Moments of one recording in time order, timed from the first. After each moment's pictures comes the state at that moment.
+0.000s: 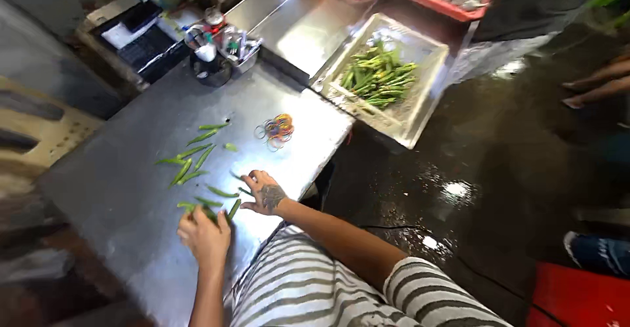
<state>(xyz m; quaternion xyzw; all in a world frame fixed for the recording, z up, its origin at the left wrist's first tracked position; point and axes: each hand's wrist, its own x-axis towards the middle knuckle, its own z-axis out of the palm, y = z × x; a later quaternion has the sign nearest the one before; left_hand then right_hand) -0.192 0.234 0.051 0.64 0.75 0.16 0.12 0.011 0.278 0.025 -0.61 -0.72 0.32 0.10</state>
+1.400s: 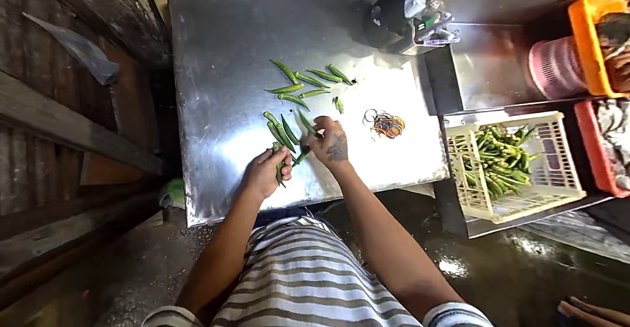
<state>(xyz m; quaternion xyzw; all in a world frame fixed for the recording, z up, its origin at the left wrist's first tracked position) -0.238 0.204 0.031 0.05 0.40 0.54 0.74 -0.064 0.317 0.037 -0.56 -0.79 0.19 0.14</state>
